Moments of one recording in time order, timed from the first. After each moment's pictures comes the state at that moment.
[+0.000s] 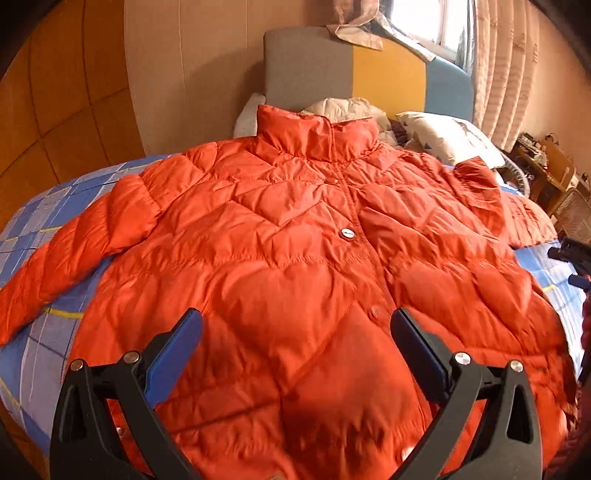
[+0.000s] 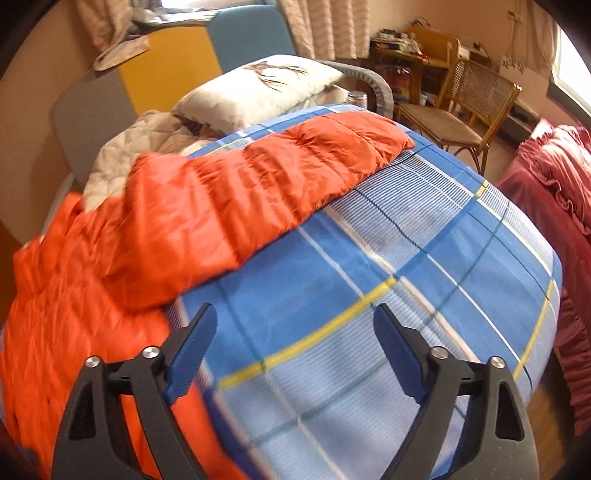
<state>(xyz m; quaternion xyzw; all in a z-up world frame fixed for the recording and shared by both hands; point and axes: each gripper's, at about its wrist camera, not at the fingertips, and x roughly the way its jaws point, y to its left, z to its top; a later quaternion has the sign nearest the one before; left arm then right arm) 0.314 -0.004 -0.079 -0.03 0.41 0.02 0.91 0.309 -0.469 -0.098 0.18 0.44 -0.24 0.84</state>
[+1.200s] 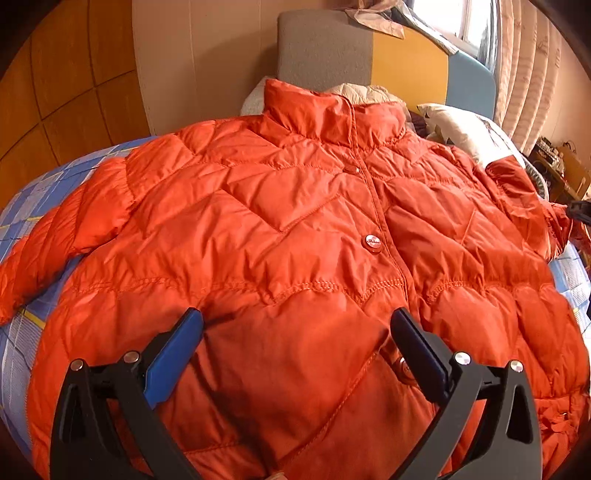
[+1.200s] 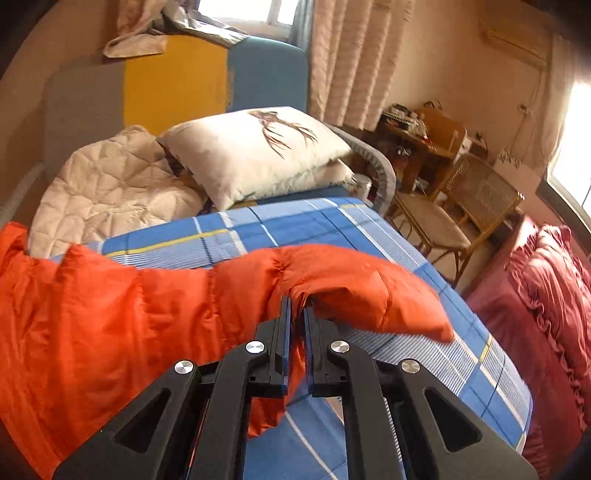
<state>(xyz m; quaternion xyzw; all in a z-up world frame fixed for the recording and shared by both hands) 0.353 -0.001 -0.109 -0.04 0.43 0.05 0.90 0.432 -0.454 -0.071 -0.03 0.37 -0.25 0.89</state>
